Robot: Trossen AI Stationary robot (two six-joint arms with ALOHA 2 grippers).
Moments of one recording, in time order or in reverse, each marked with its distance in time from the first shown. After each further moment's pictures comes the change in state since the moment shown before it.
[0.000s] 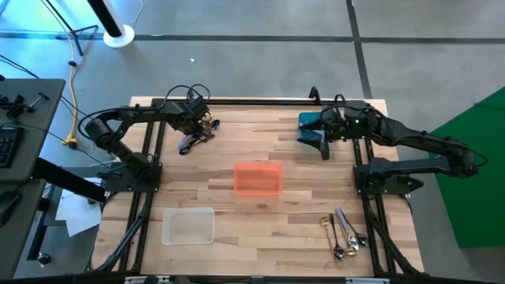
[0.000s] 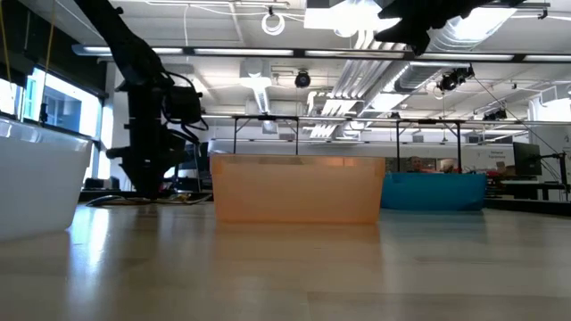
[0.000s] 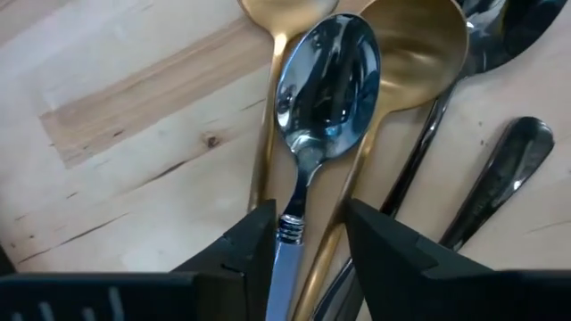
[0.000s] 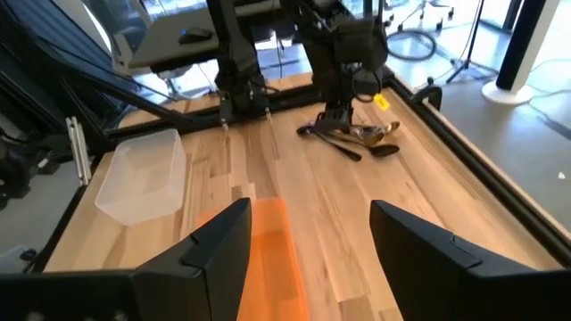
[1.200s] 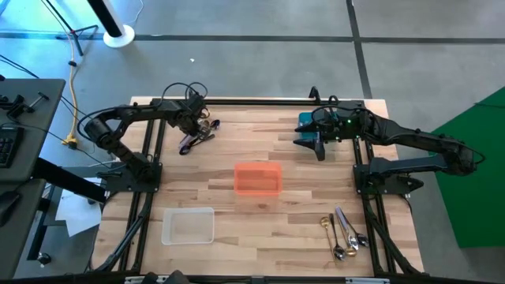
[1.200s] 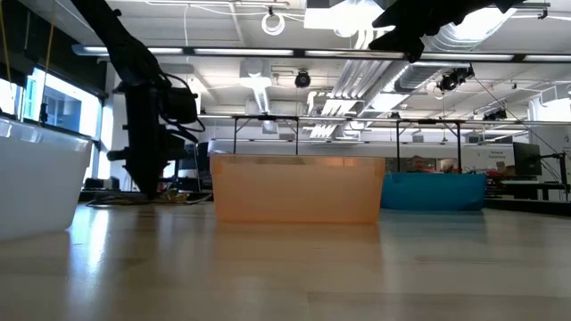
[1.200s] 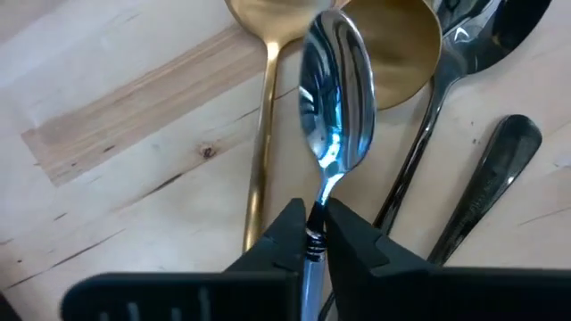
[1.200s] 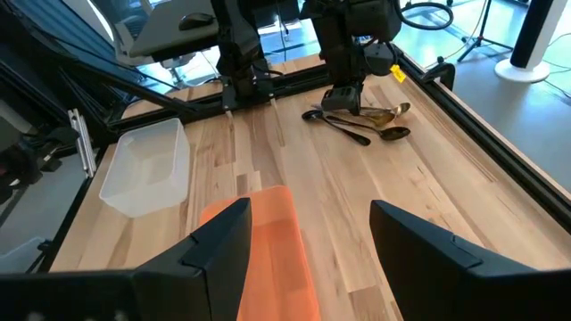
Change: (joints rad) left arm 0.059 -0.007 -0.002 -0.006 0.084 0.085; right arm 0.000 0.049 0.000 0.012 -0.022 0.026
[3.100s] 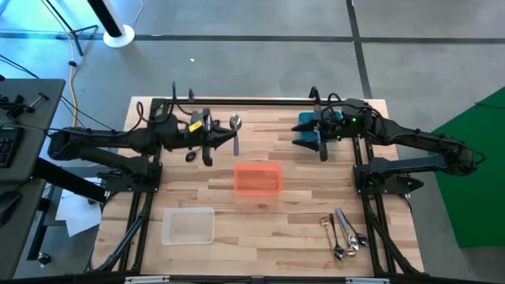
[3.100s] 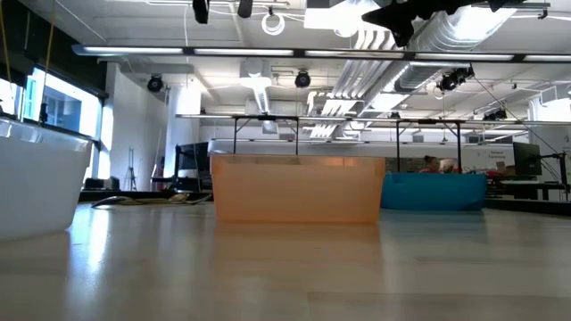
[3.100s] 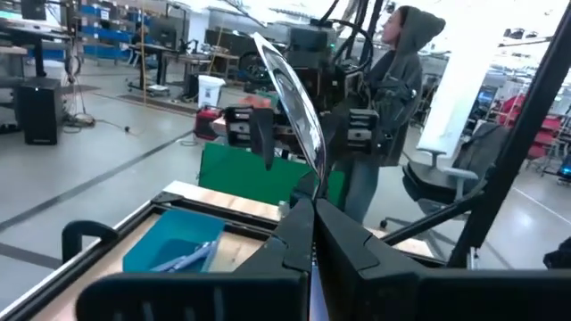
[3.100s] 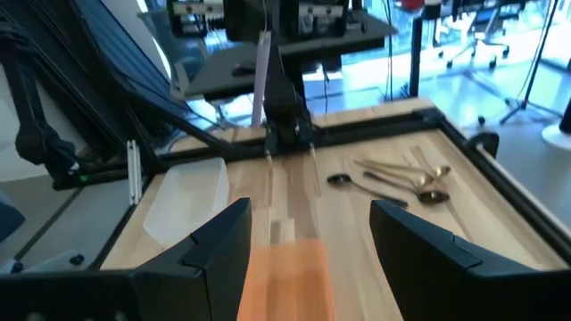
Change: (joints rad) left arm -0.767 -0.522 0.027 0.898 0.012 0.039; right arm 0.003 0.000 -0.001 0.165 -0.114 -0.027
